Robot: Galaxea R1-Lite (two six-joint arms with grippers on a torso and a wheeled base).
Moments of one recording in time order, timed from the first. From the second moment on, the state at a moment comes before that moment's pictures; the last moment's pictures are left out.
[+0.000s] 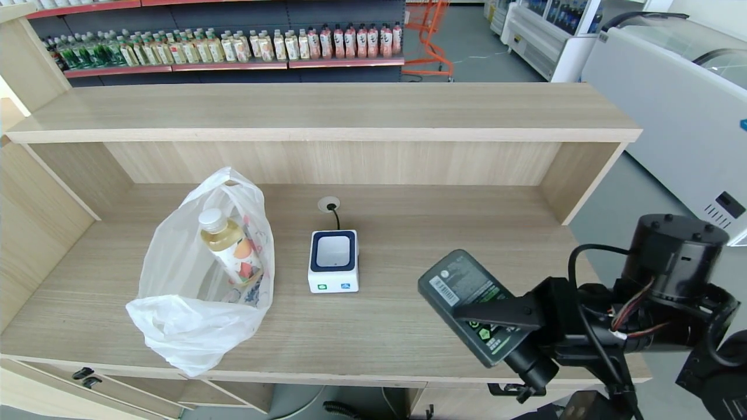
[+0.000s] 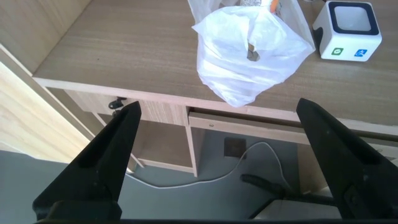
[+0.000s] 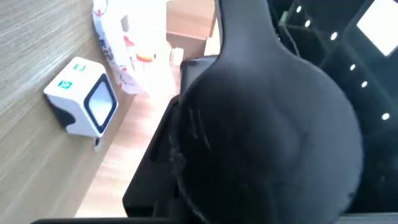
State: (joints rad) left arm 0.00 0.00 0.00 0.05 0.13 -0.02; right arm 0.49 1.68 -0.48 -1.09 1.01 -2.24
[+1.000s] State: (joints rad) left arm 0.00 0.00 0.00 0.05 0.13 -0.02; right arm 0.65 1.77 -0.54 -1.12 1.04 -2.41
